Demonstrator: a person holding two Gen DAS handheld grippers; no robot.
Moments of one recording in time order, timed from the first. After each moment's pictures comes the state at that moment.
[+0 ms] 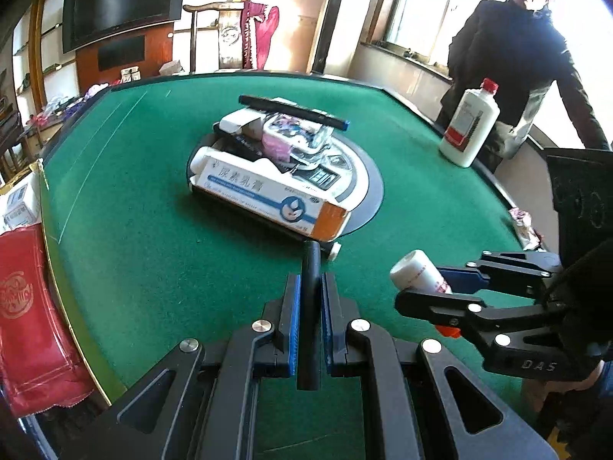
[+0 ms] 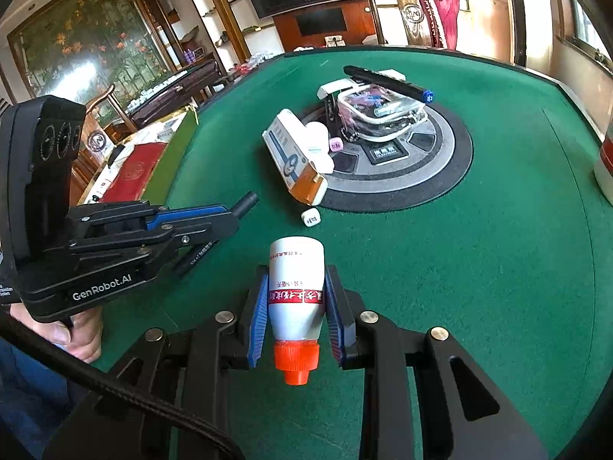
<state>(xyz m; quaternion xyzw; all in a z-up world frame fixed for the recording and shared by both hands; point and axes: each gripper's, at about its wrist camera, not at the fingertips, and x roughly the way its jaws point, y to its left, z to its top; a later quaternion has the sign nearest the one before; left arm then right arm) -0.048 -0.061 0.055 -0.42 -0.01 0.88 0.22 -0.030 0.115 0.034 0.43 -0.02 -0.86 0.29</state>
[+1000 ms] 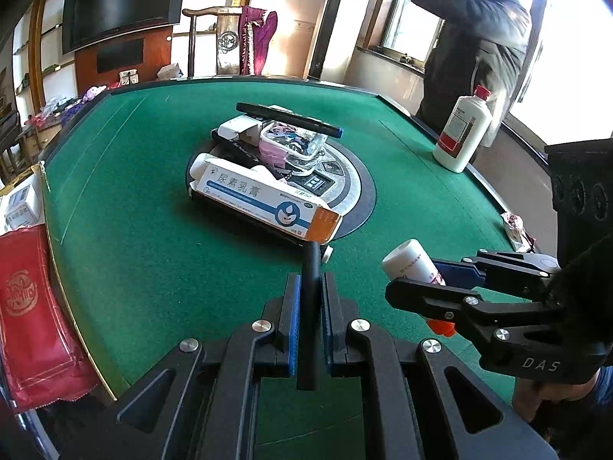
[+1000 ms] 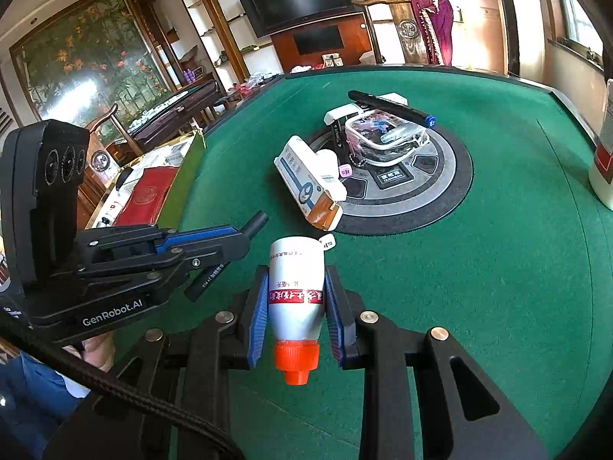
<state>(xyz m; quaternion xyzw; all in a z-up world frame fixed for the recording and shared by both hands) -0.044 -0.061 0.060 -0.41 -0.01 0.88 0.23 -0.024 0.112 0.048 0.41 -0.04 -0.87 0.29</state>
